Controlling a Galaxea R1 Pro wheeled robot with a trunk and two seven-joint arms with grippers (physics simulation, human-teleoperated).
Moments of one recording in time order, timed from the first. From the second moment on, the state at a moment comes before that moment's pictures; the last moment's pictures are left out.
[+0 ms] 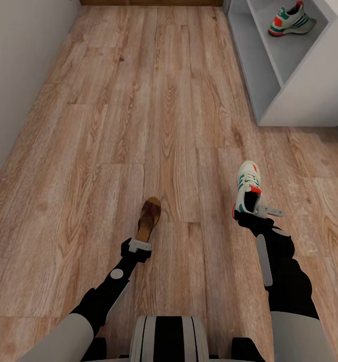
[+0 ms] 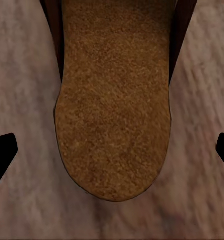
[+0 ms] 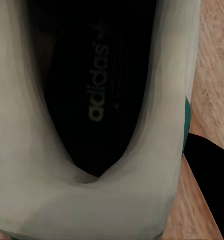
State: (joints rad) left arm -0.64 -0.05 -0.34 -0.70 0.00 -0.07 0.10; right arm -0.61 0.06 -0.20 -1.47 -0.02 0.68 -0.11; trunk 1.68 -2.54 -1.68
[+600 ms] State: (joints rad) left arm -0.64 -0.05 -0.34 -0.70 0.00 -0.07 0.10; right arm -0.61 0.06 -0.20 -1.47 -0.03 0.68 -0.11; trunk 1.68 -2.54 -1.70
